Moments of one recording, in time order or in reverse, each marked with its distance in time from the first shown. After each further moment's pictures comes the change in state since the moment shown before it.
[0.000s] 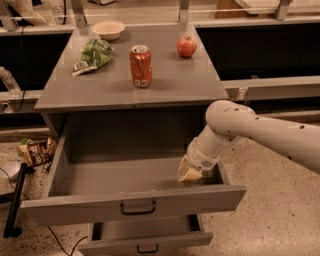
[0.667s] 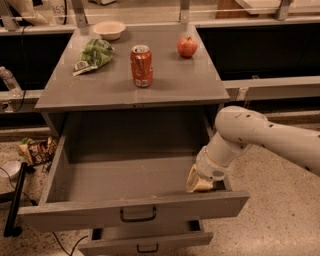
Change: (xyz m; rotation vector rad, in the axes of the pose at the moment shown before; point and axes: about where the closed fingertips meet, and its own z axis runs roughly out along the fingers) arm 0.022 0.046 -0.009 -0.061 0.030 0.001
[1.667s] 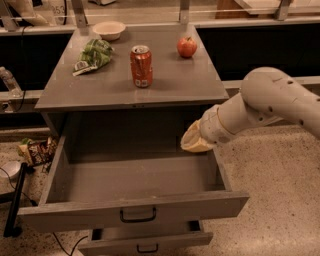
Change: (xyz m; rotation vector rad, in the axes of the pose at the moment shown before) arm -0.068 -0.048 -0.122 0.338 -0.184 -0.095
